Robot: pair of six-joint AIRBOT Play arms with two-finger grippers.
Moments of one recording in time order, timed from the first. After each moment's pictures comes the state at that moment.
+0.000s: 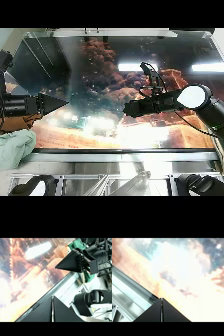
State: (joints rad) left arm 0.21 -0.84 0.90 0.42 -1.49 -1.00; right arm 0.50 -1.10 1.04 -0.96 0.98 1.54
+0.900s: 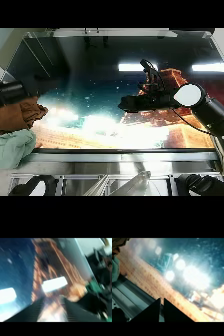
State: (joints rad) left arm 0.23 -0.85 0.94 0.42 -1.09 -1.04; right arm 0.50 -1.15 1.04 -0.85 0.86 1.54
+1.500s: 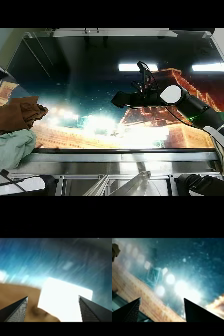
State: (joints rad) left arm 0.66 -1.50 1.52 1.09 -1.20 -1.18; right arm 0.50 -1.27 1.04 -0.83 0.72 1.52
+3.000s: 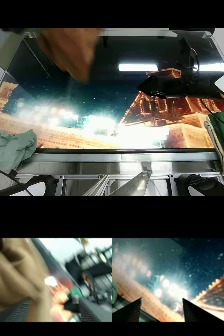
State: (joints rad) left arm 0.13 -1.36 1.84 0.38 -1.42 -1.28; right arm 0.22 -1.03 1.07 -0.83 0.99 1.47
